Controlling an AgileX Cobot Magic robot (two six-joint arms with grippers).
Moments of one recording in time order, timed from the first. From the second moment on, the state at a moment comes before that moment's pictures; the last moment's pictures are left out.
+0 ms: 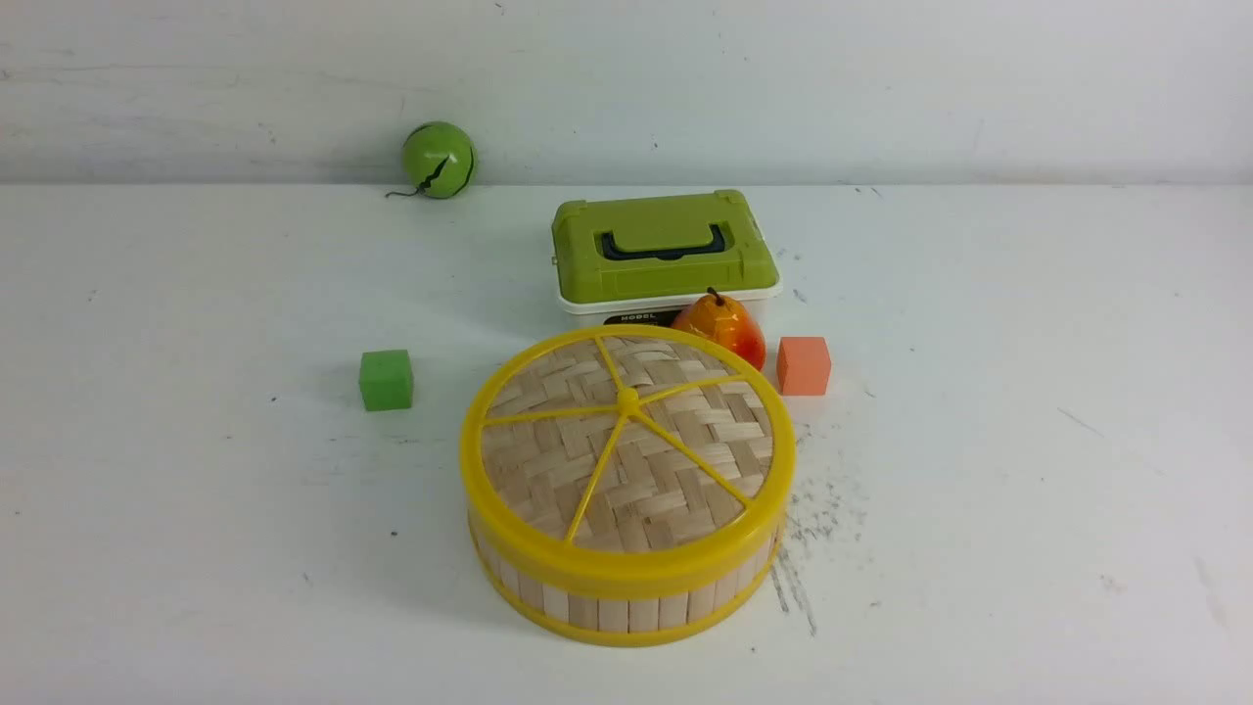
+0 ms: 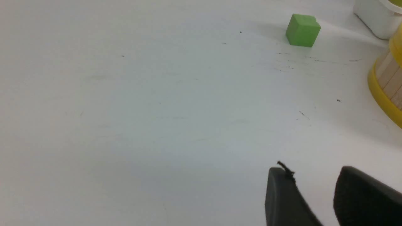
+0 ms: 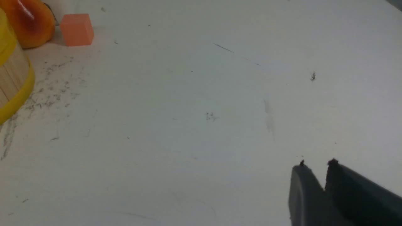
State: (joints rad) right arm -0.09 -0.01 0.02 -0.01 0.38 0.09; left arm 0.02 -0.01 0.03 0.04 0.37 -0.20
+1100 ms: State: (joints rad) right arm -0.09 -0.01 0.02 -0.01 0.38 0.09; left arm 0.02 -0.01 0.03 0.04 0.37 -0.20
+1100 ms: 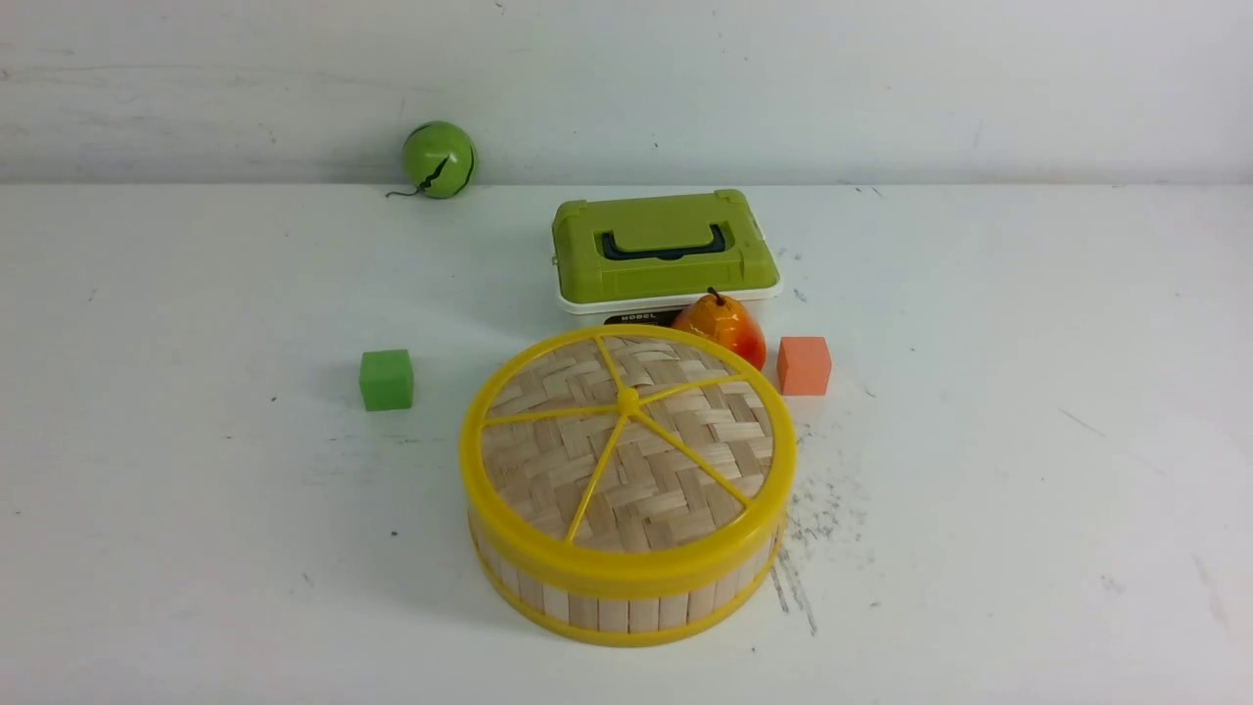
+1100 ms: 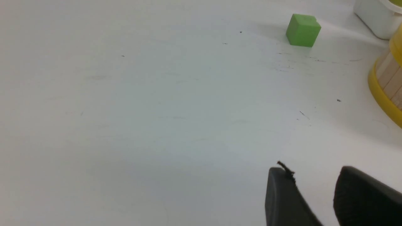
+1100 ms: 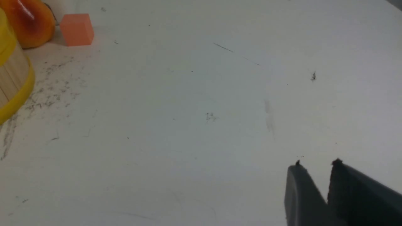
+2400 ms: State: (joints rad) right arm -0.09 -0.01 0.03 0.89 0.41 0.24; left arm 0.02 -0.01 0.03 0.04 0.37 -0.20
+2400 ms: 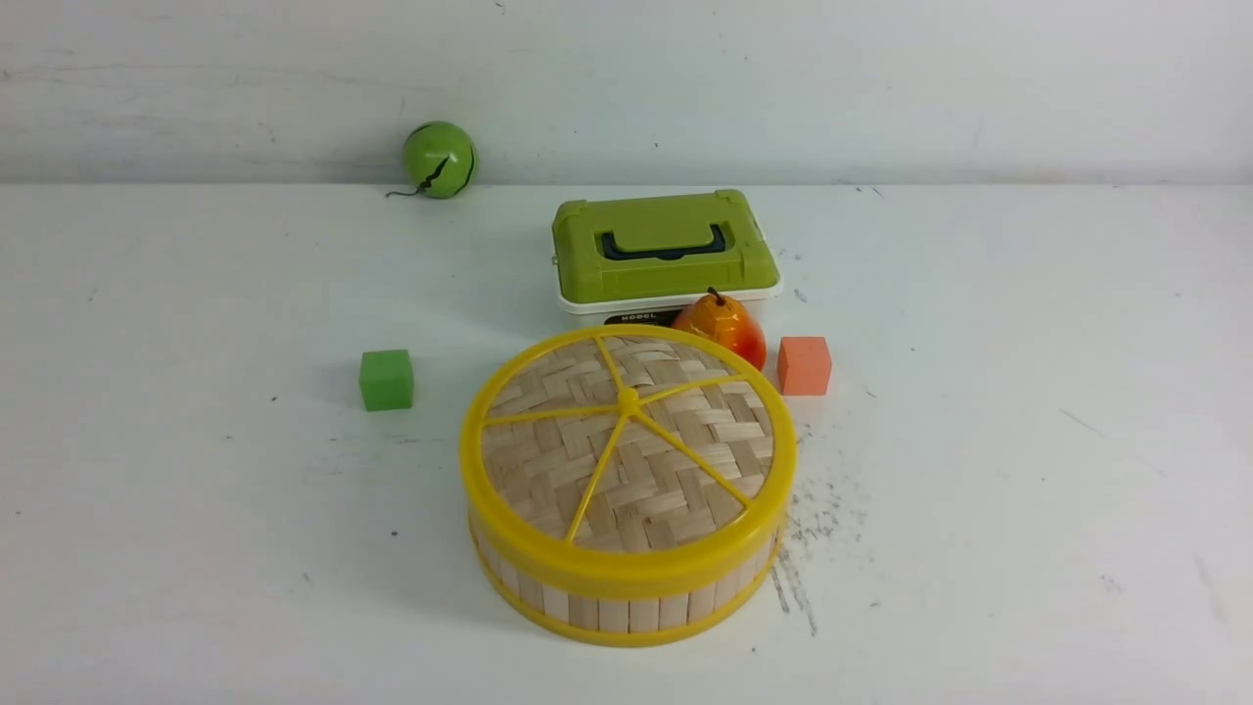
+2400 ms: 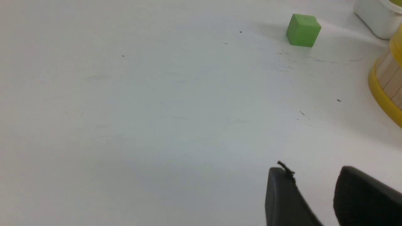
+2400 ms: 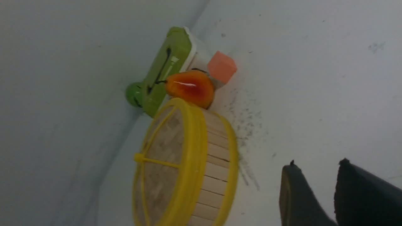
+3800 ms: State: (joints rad) right arm 0.29 1.29 -1.39 0.19 1.25 -0.31; left arm 0.02 -0.01 0.03 0.04 0.37 -0.20
